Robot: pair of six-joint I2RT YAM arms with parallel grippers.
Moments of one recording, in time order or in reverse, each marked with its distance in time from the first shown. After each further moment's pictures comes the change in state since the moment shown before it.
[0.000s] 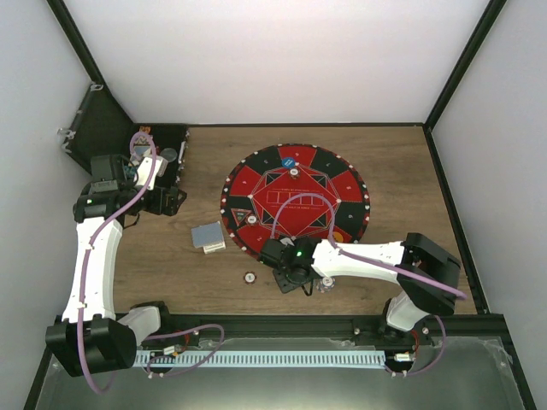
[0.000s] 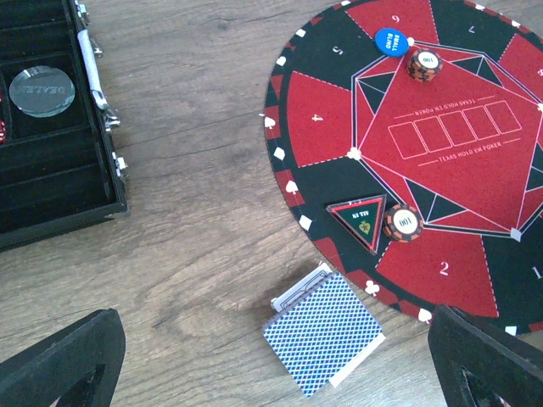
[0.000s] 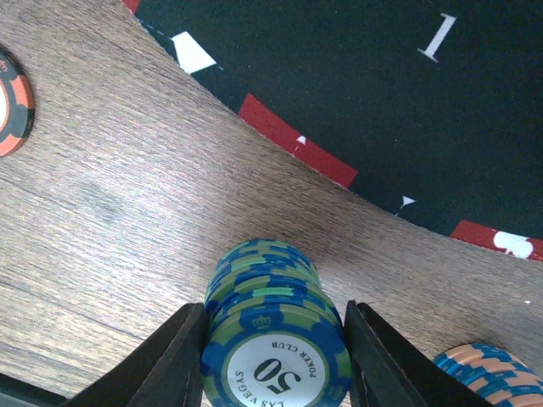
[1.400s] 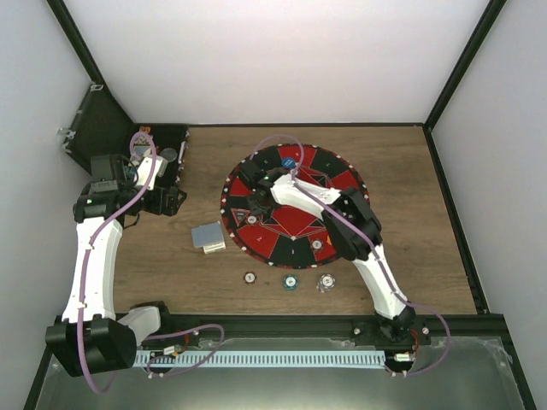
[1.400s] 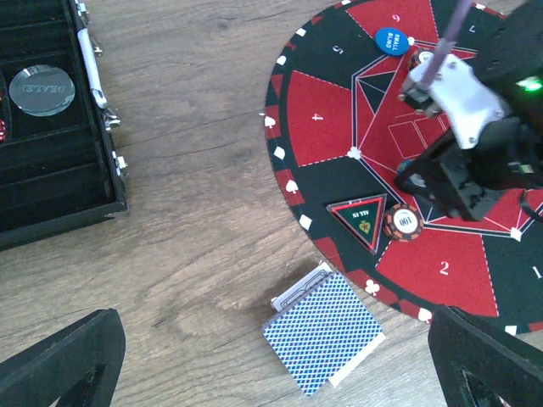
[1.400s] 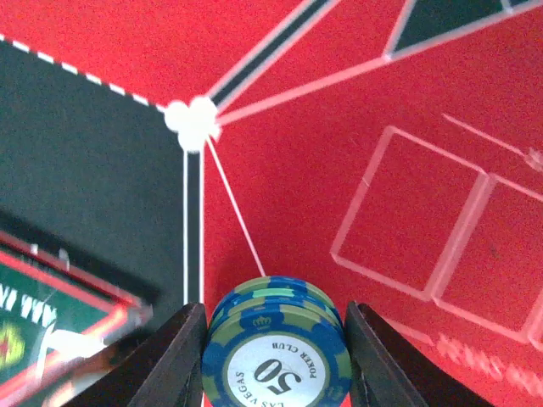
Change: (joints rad) left arm 0.000 0.000 0.000 -0.002 0.000 0.000; right arm -0.369 0.641 0.810 0.012 0.055 -0.298
